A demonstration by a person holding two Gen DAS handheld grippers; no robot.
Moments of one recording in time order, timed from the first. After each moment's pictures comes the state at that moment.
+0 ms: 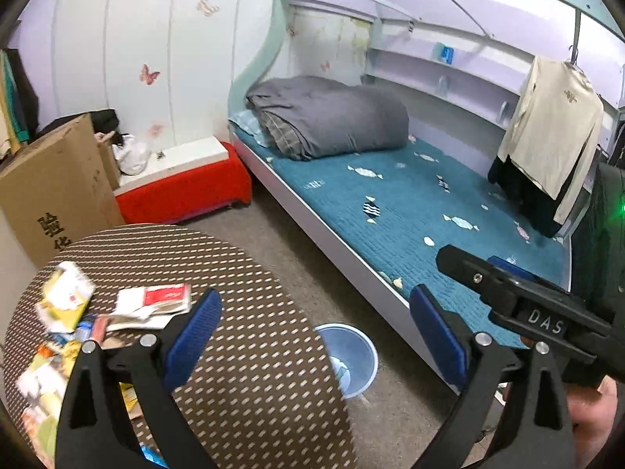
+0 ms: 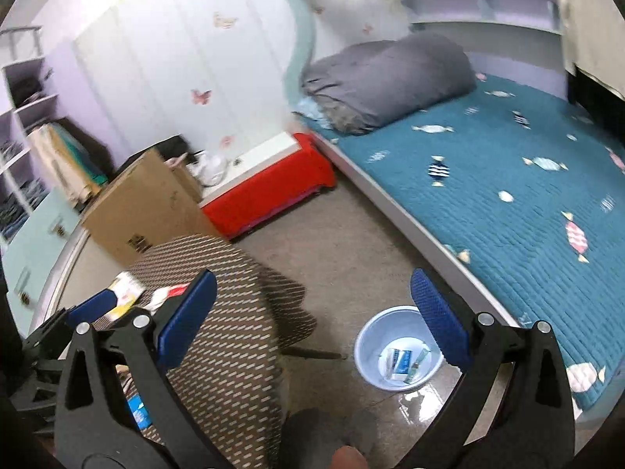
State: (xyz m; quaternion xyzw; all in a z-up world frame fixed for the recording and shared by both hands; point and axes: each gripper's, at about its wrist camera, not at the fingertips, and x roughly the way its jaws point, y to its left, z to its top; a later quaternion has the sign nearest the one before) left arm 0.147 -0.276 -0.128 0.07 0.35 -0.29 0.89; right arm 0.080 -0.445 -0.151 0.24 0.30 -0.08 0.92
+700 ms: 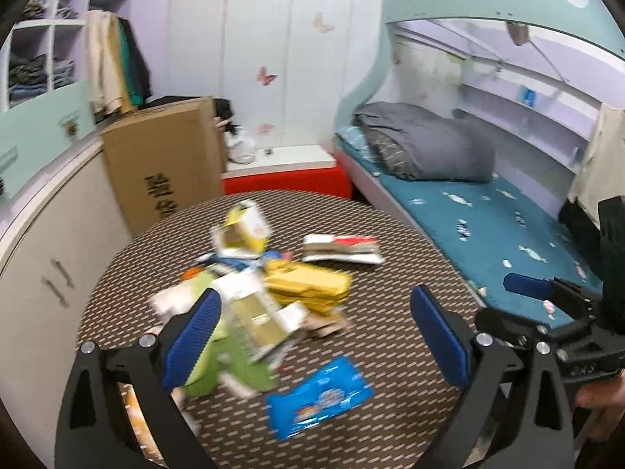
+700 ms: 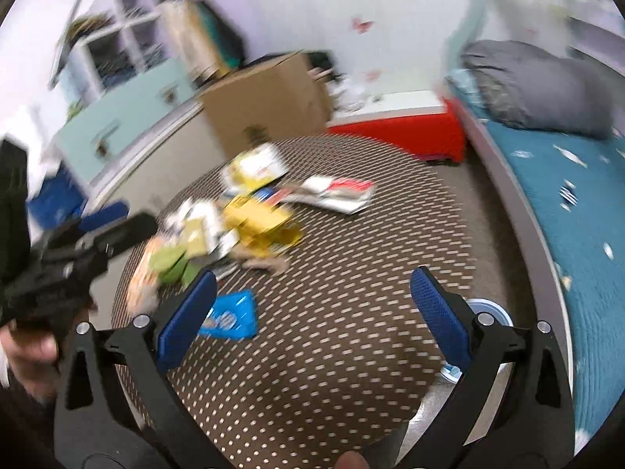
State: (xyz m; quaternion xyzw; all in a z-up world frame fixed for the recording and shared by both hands) left arm 0.102 -0.064 -0.133 0.03 0.32 -0.12 0.94; right arm 0.088 -0.267 -0.168 0.09 0.36 0.18 0.91
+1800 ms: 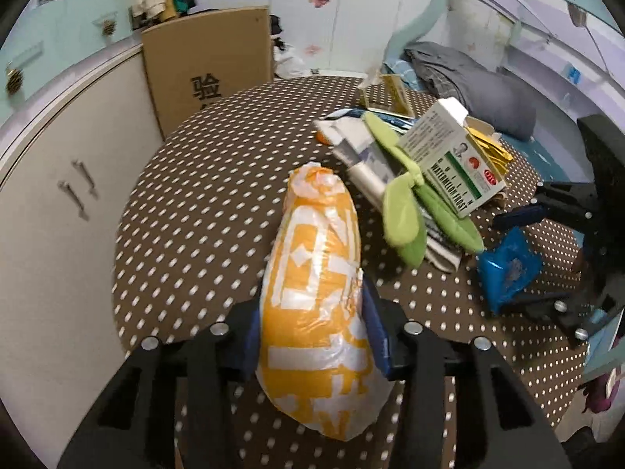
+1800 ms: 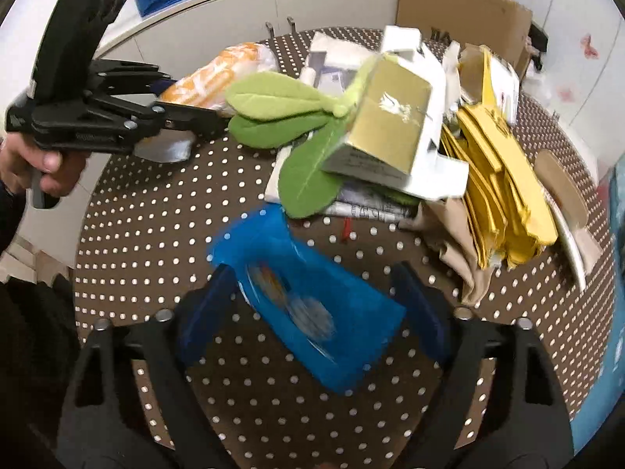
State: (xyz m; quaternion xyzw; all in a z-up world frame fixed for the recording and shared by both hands) left arm 0.112 0.093 -0.241 0.00 0.44 -0.09 0.89; right arm 0.138 -0.090 -0.252 -0.22 0.43 0.42 0.77
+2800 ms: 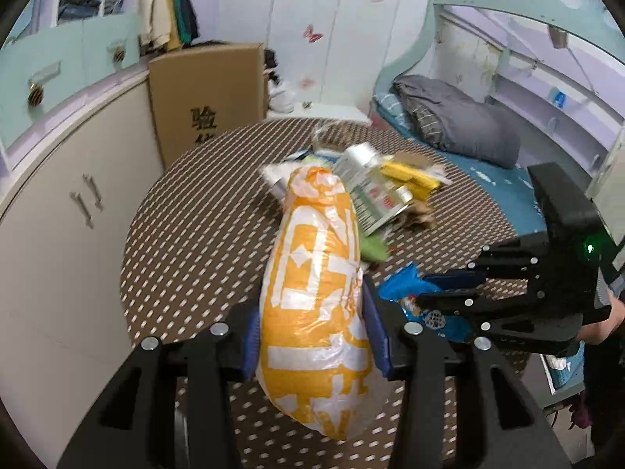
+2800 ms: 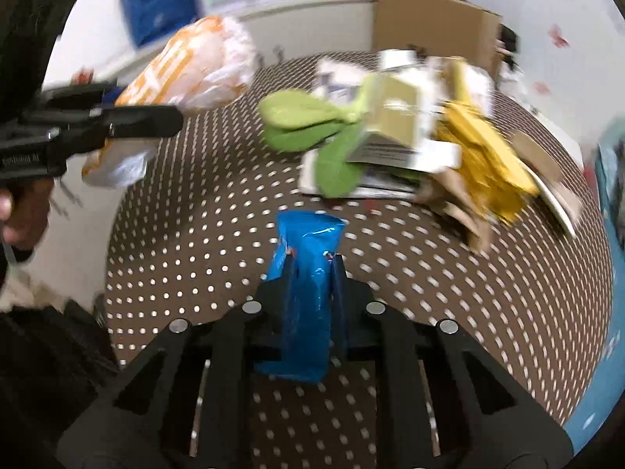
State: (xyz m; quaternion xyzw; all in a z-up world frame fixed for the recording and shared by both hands) left arm 0.048 0.042 -0.184 -0.01 0.38 -0.10 0.92; right arm 0.096 -0.126 -0.235 -0.13 0.41 0.39 0.82
